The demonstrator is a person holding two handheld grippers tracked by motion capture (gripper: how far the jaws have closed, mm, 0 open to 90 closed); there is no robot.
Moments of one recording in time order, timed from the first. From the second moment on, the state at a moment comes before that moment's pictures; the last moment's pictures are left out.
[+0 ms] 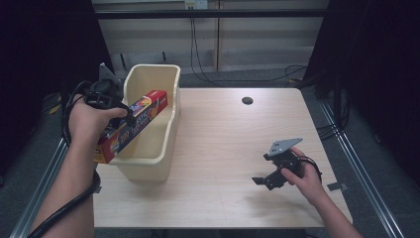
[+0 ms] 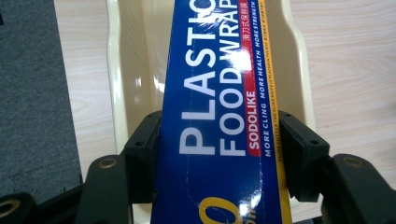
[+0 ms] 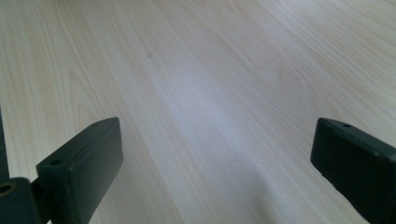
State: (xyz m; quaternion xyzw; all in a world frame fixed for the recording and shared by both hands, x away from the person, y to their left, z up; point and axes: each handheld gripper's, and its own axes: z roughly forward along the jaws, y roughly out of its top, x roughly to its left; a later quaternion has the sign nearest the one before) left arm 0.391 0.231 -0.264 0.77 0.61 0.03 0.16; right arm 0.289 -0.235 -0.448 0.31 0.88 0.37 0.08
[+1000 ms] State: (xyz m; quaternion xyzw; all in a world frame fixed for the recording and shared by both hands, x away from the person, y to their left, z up) left arm 0.394 0.222 -0.292 0.77 0.62 0.01 0.15; right arm 0.288 -0.236 -0.448 0.31 0.87 0.37 0.08
